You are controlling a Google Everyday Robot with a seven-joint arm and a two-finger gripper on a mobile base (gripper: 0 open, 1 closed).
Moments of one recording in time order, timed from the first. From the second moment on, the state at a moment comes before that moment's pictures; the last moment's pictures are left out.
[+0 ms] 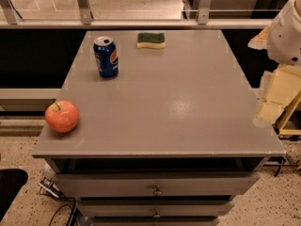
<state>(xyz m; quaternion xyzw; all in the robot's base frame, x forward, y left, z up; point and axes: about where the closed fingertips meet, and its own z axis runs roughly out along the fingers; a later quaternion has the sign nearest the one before) 0.438 -0.217 0.977 -0.60 0.78 -0.03 0.16</state>
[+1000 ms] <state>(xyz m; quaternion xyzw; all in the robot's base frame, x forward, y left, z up) 0.455 -0.196 0.966 -0.61 0.77 0.00 0.21</state>
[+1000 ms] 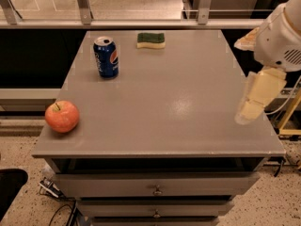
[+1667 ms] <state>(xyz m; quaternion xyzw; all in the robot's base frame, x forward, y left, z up) 0.496 -0.109 0.923 -0.61 0.69 0.15 0.35</state>
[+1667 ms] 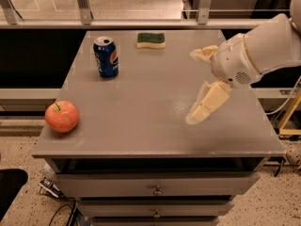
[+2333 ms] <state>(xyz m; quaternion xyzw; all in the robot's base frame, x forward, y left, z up) 0.495 -0.056 0.906 -0.57 0.66 0.23 0.44</state>
